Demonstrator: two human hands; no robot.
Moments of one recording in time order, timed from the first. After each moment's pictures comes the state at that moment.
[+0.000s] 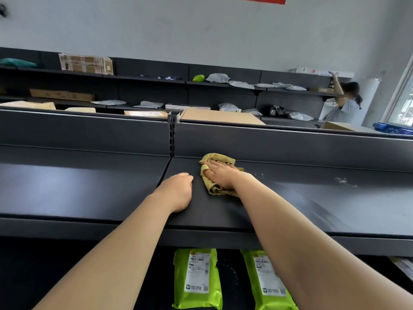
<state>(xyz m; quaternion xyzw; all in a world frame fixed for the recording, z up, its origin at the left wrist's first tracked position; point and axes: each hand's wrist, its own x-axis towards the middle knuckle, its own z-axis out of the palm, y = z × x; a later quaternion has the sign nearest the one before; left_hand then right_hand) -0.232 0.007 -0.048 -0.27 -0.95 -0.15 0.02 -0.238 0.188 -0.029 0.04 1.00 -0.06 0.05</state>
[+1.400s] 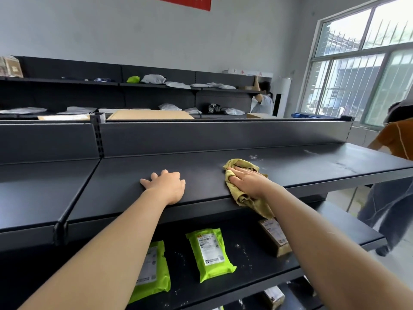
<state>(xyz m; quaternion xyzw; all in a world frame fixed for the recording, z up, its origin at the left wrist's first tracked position) -0.135 0.122 -0.036 -0.27 -0.96 -0.07 -0.01 -0.020 0.348 -0.045 0.20 0.98 -0.08 -0.02</state>
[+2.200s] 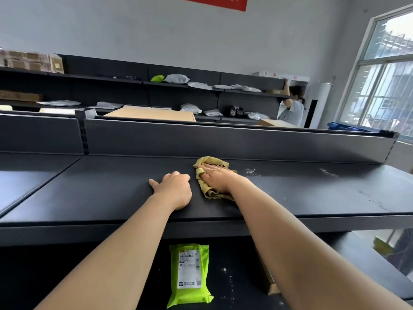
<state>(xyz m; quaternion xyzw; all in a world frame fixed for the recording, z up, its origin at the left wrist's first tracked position) -0.123 0.238 -0.040 -0.23 -0.97 -0.12 0.01 -0.109 0.400 -0.028 0.06 1.00 -0.06 0.03</state>
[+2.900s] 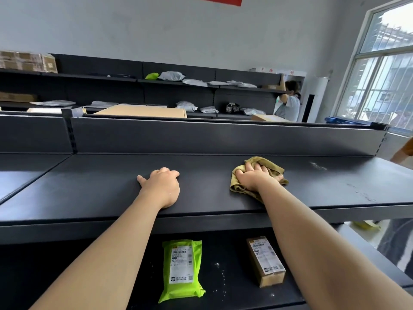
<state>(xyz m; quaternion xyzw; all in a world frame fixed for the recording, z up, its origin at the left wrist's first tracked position) -0.126 0.245 -0.051 -0.22 -0.97 -0.13 0.04 -0.049 0.492 -0.034 0.35 0.93 -0.09 0.01</state>
